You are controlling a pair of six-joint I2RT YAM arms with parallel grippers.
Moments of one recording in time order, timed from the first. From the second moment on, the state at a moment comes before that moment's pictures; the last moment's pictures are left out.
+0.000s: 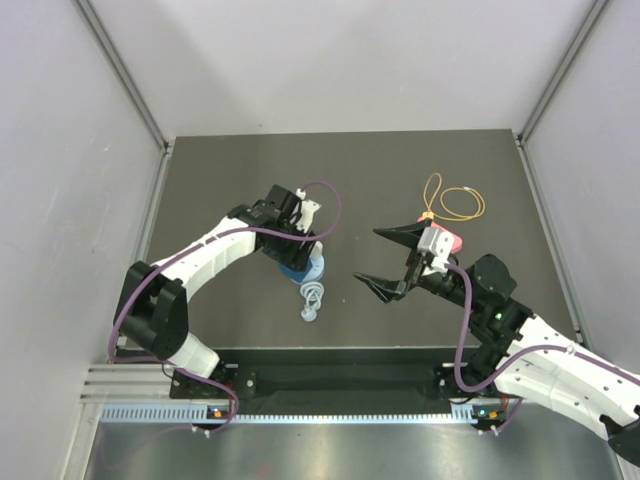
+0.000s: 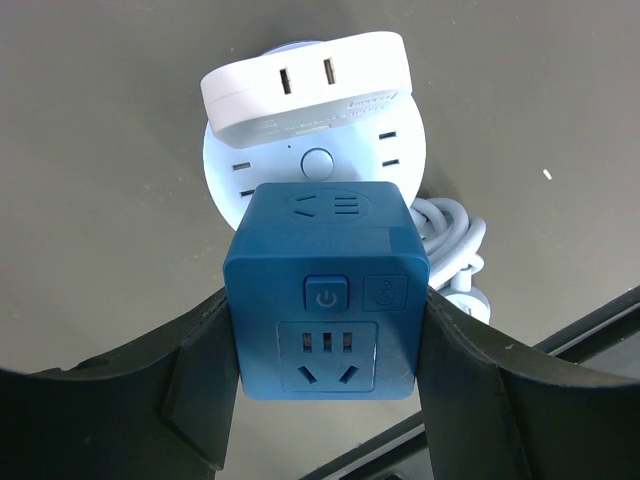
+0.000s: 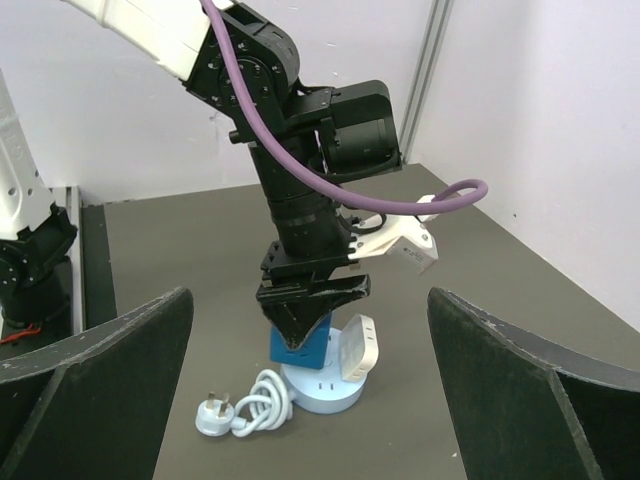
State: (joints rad) left arm -0.54 1.54 1.14 -0.72 0.14 0.01; right arm 0.84 0.67 0.53 0.38 -0.30 -0.08
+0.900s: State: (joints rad) left arm -0.56 1.50 1.14 -0.74 0.14 -0.03; right arm 0.84 0.69 0.53 0.38 -0.30 -0.08
